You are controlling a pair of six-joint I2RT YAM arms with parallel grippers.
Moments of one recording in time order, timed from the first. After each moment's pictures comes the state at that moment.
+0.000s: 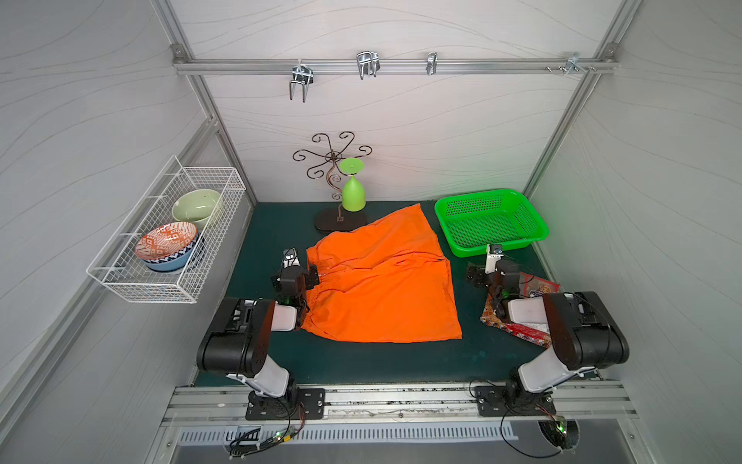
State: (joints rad) left arm -0.04 1.57 0.38 0.74 -0.32 -0.10; right arm 0.11 1.58 0.43 0.71 0.07 0.01
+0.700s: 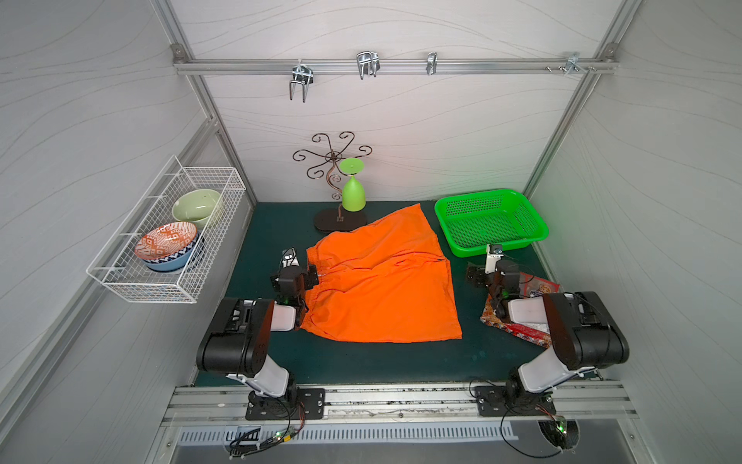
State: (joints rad) left arm -0.02 1.57 0.38 0.74 -0.29 -0.10; right arm 0.11 1.58 0.43 0.71 0.06 0.01
